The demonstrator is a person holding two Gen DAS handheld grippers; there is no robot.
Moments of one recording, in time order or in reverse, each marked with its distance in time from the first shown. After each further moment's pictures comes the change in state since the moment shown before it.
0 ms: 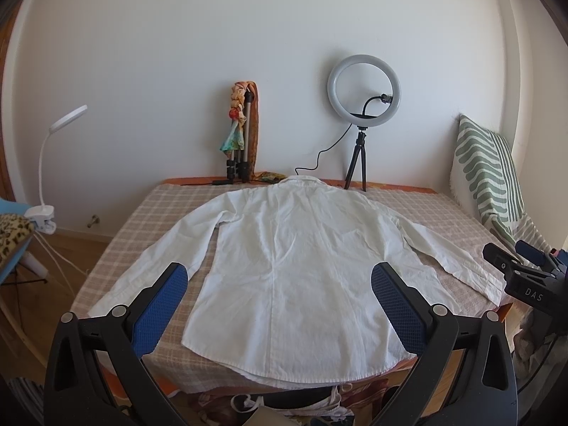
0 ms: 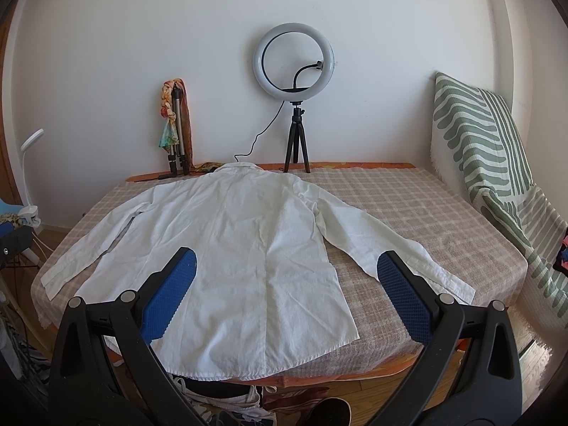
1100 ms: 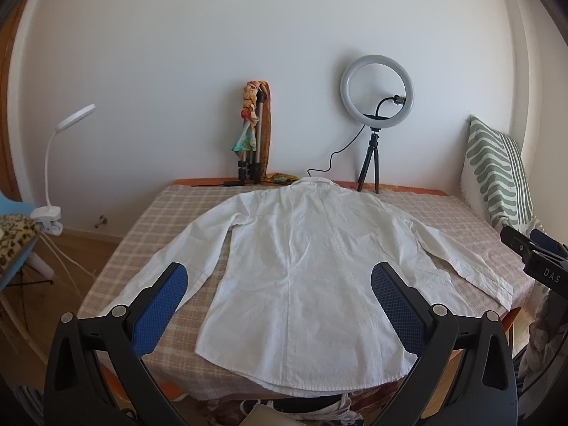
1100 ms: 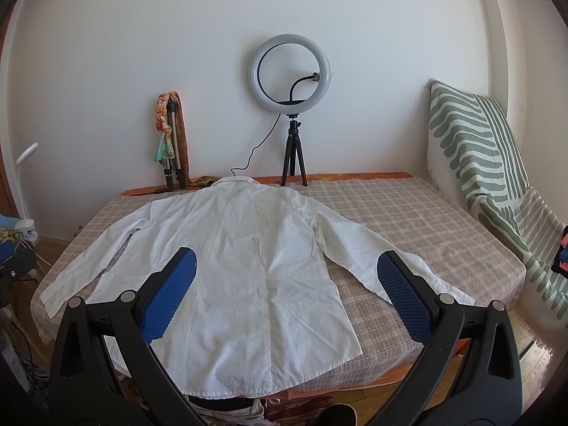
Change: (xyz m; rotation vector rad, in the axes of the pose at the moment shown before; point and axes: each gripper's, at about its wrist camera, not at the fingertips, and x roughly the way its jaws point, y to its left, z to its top) left arm 0.011 0.015 0.004 -0.005 -0.006 0.042; right arm 0.005 0.005 0.017 0.019 -0.036 -0.019
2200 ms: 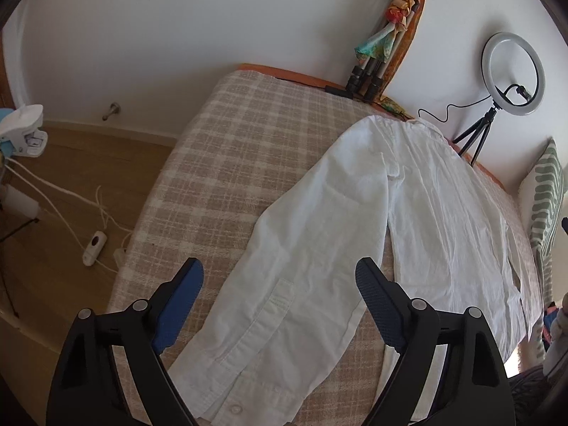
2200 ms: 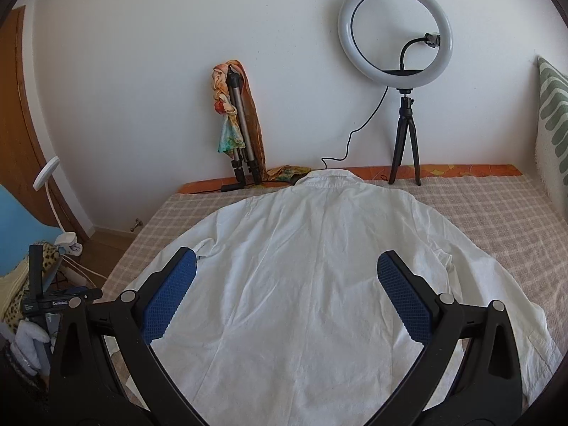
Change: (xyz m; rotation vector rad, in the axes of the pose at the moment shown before) left arm 0.192 0.231 -0.003 -0.240 0.476 0.014; right arm 0.172 0.107 0.080 0.012 0.184 0.335
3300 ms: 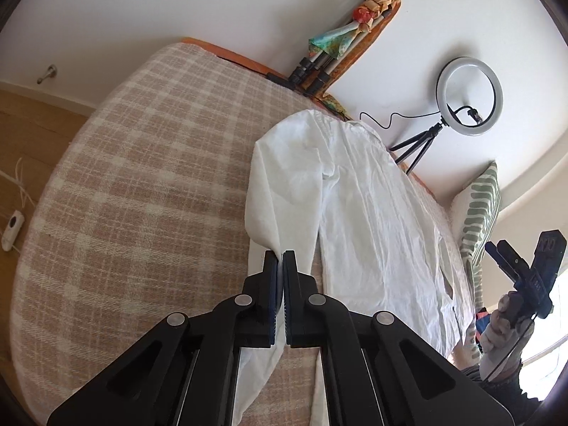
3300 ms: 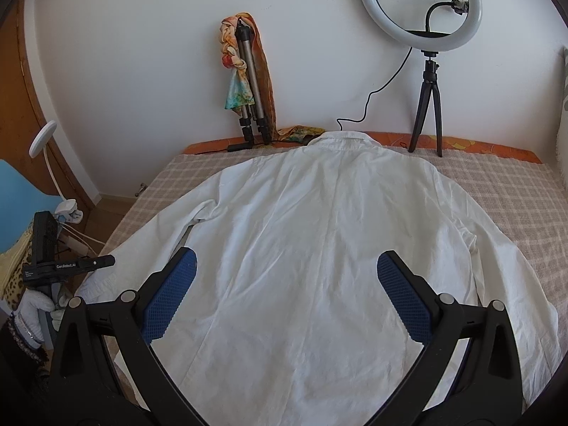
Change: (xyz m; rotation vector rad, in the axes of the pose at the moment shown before) left arm 0.026 -0.017 0.012 -0.069 0.029 -0.373; right arm 0.038 0.000 -0.015 -0.042 0.132 0.031
